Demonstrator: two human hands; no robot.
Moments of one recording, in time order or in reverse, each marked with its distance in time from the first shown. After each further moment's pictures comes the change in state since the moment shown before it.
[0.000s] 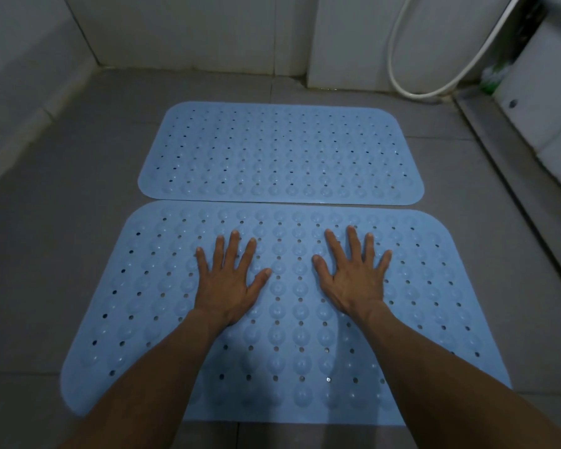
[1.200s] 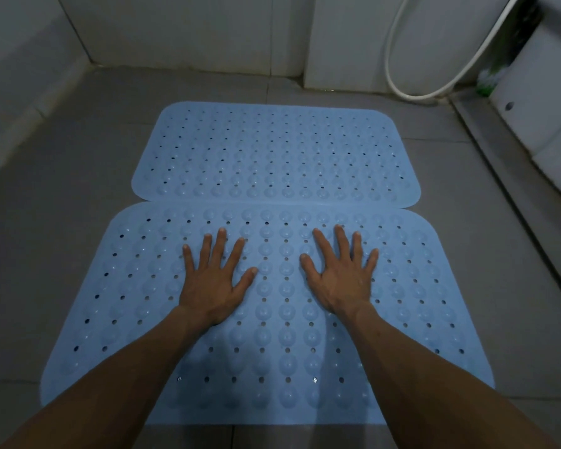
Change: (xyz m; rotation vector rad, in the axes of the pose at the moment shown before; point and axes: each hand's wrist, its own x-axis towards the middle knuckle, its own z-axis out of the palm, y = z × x) left_hand 0.009 -0.018 0.002 -0.003 0.051 0.012; right_hand 0.006 -0.015 -0.004 0.043 -0.005 -0.004
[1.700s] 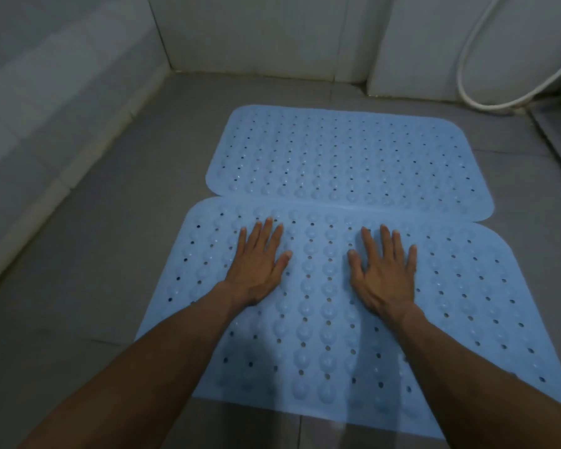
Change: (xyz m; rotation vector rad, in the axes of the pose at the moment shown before) left_hand 0.005 -0.049 -0.028 -0.133 -0.048 0.065; right_hand -0.003 -0.049 -0.008 -0.024 0.072 -0.059
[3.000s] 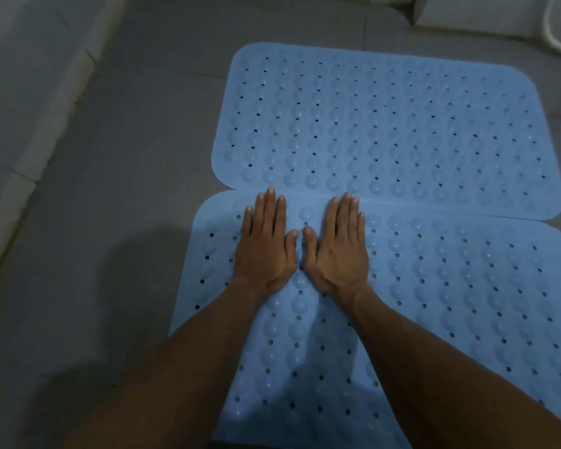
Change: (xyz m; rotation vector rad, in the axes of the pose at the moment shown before) left_hand 0.061 -0.056 0.005 -0.024 0.093 -0.043; right_hand 0.059 -0.151 0.033 0.156 -0.001 -0.100
